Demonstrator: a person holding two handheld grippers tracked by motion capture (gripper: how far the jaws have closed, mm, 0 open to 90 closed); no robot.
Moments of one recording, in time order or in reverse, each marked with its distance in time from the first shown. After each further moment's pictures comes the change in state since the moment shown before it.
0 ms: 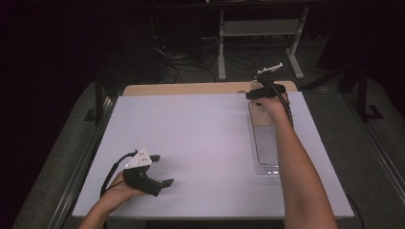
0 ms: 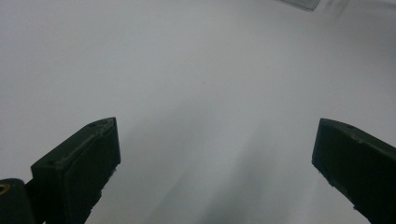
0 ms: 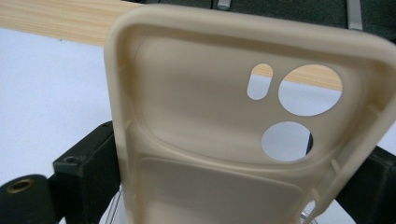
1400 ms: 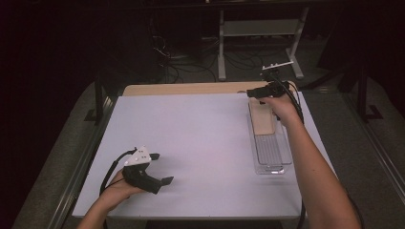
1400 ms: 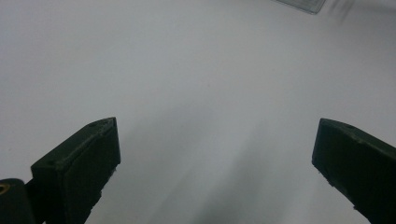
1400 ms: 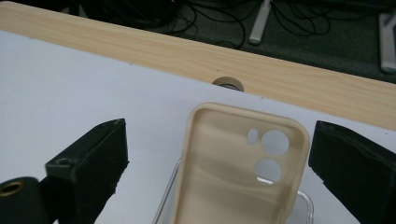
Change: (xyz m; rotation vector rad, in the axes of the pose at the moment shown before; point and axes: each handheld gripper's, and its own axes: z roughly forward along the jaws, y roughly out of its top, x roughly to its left) left arm 0.007 0.005 -0.003 0.019 0.005 0.004; right arm 0.000 -0.006 -0.056 -0.124 0.148 -0.065
